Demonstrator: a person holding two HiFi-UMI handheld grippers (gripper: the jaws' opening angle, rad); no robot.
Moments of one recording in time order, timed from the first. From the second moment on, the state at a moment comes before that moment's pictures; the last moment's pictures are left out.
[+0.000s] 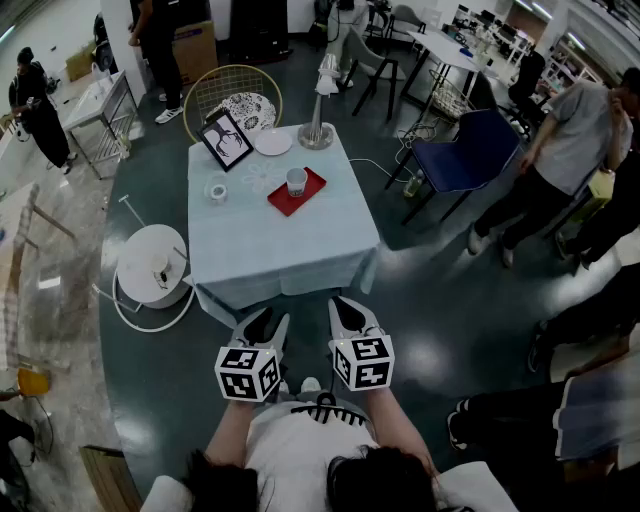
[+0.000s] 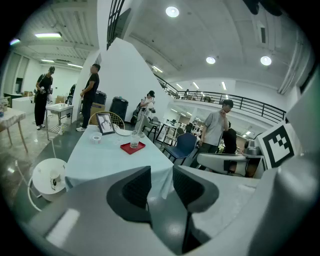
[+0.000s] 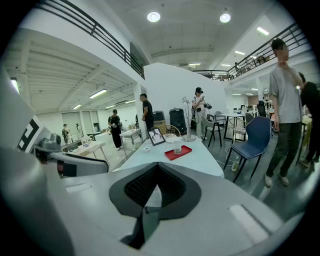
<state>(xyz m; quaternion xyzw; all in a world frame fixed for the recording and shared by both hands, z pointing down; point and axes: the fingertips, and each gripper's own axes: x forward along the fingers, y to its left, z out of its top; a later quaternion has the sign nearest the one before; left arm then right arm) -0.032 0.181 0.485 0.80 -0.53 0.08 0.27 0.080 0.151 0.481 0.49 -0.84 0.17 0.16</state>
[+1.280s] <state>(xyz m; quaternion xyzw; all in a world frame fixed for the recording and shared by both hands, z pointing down) 0.006 0.165 0.478 0.78 -0.56 0.07 0.27 0.118 0.134 0.470 0.43 -0.87 0.19 0.13</state>
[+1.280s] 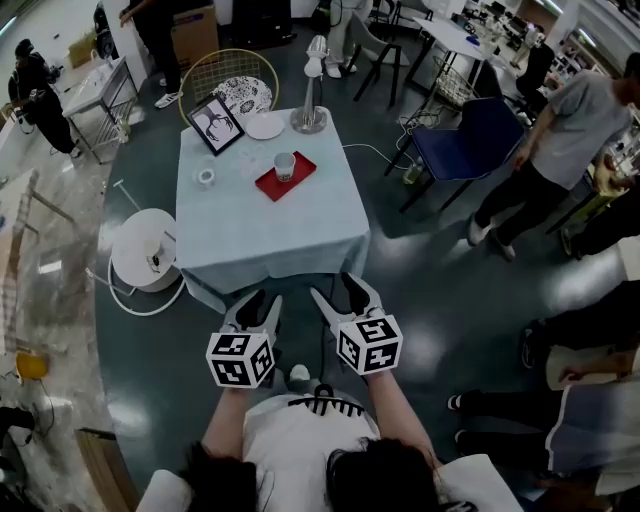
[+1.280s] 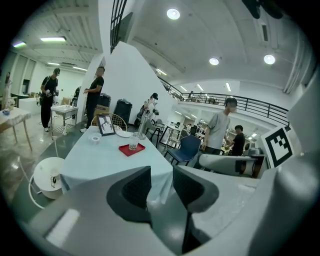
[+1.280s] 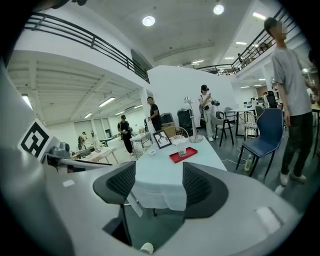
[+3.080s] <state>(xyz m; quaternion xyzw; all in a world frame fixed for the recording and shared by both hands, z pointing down) -0.089 -0.030 0.500 0.79 -0.54 0.08 0.29 0.044 -0.046 0.485 0.47 -0.84 0.21 0.14</state>
